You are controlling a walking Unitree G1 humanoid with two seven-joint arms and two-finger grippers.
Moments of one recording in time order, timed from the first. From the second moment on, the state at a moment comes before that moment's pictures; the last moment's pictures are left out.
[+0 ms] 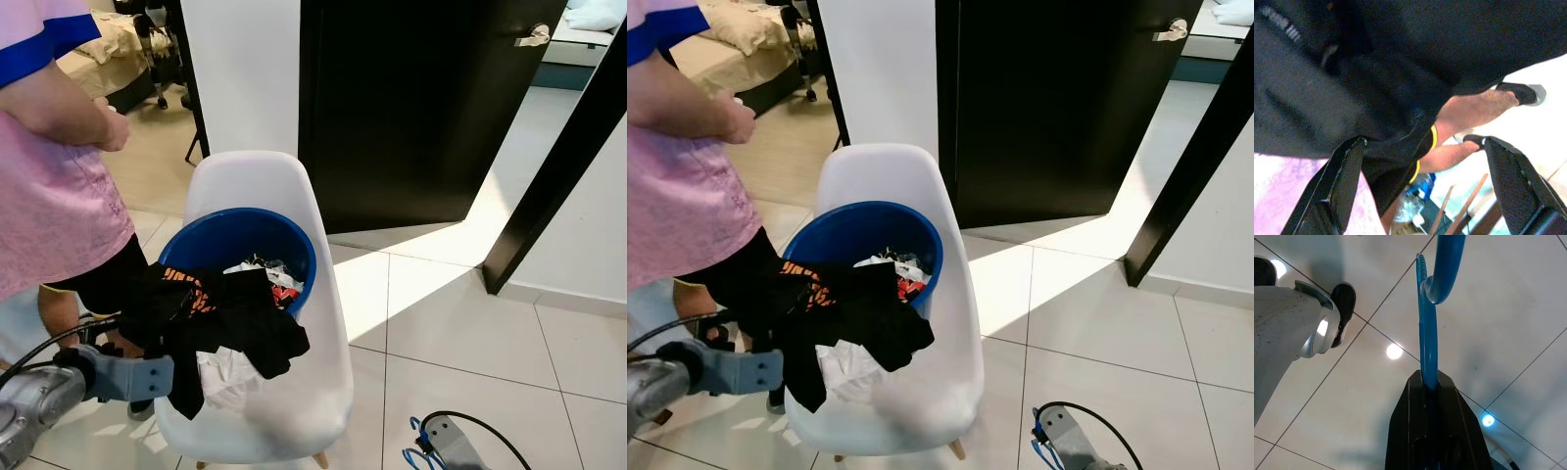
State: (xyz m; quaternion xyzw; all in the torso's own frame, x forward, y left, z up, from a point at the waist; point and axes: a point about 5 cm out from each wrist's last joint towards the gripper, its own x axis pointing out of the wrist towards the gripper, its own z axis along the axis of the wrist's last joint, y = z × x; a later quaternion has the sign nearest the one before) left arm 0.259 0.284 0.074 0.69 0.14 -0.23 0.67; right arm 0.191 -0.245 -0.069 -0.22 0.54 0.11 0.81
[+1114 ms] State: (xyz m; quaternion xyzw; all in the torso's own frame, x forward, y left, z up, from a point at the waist) left arm 0.284 0.262 0.060 0.70 0.02 -0.17 0.69; right arm 0.190 -0.245 -0.069 -0.22 0.54 0.12 0.81
